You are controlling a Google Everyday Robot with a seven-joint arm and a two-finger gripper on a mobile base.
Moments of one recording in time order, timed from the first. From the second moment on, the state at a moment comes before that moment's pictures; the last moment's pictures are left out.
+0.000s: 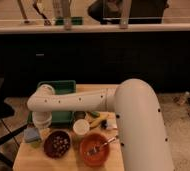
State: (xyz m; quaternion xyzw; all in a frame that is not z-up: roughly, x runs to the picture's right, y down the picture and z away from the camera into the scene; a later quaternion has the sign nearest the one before) arm -0.280 0.222 0.761 -0.35 -0.25 -0.23 0.87
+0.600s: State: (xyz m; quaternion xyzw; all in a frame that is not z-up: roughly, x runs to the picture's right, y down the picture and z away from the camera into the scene) arm -0.293 0.220 0.753 -0.35 -0.24 -0.27 0.87
